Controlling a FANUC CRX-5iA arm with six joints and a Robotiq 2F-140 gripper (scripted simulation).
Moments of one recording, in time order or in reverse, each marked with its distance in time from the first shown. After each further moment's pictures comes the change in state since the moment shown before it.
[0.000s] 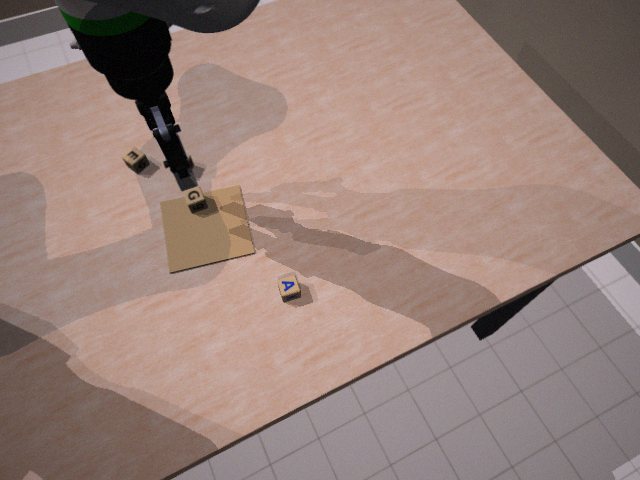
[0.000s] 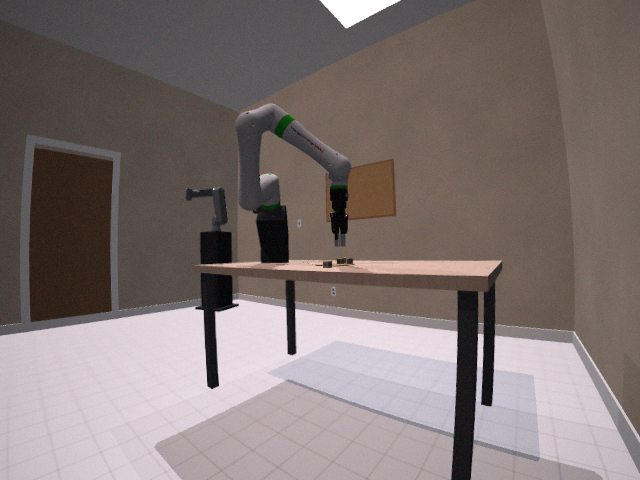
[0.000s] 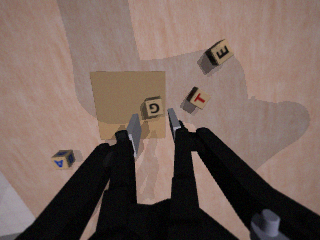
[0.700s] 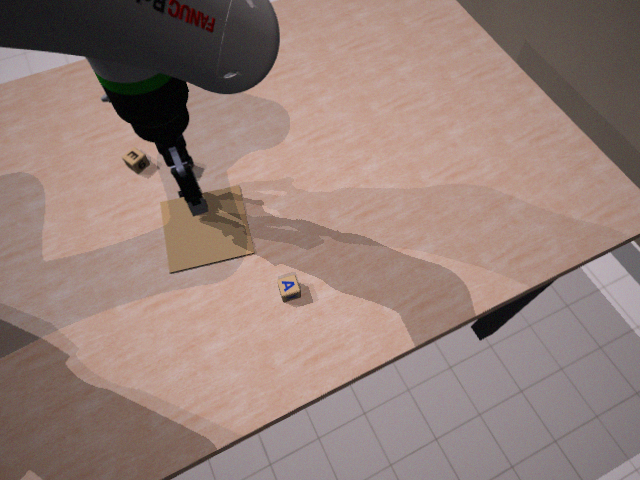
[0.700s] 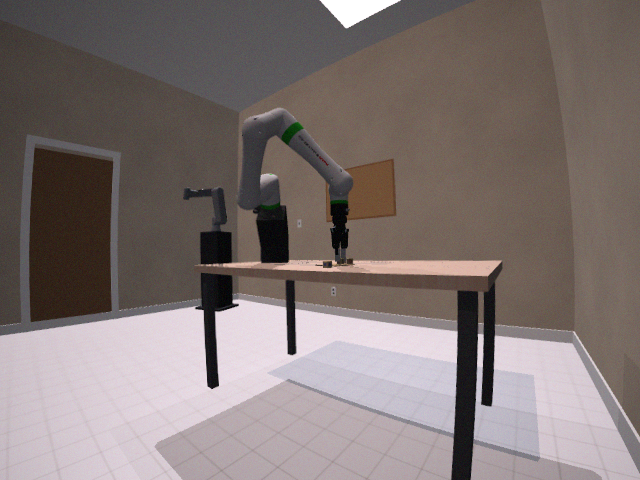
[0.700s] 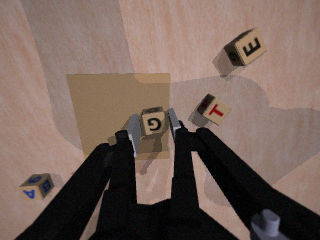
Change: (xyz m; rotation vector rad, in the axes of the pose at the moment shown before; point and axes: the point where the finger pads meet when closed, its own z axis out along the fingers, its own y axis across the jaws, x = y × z) arm 0.000 0.000 0.077 0.000 0.000 0.000
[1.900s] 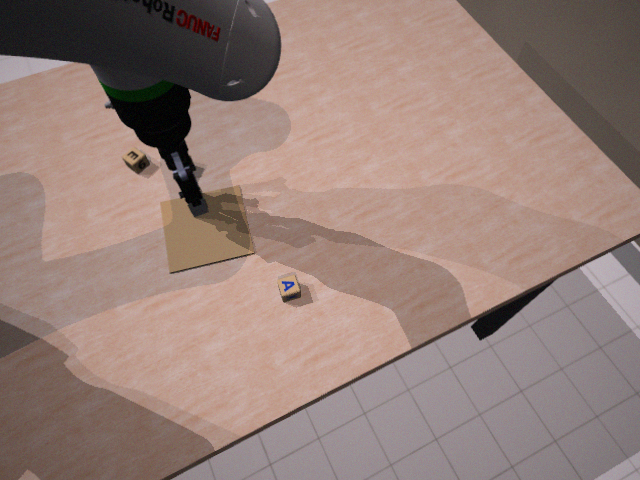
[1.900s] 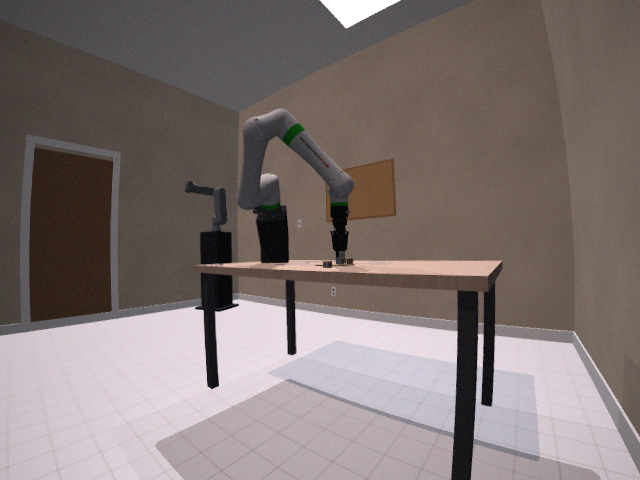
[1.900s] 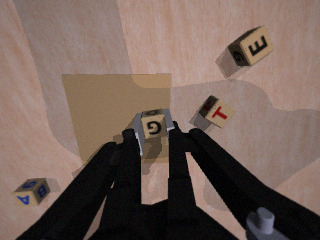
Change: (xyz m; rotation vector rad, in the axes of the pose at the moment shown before) arm 0.000 0.000 0.011 0.000 0.000 0.000
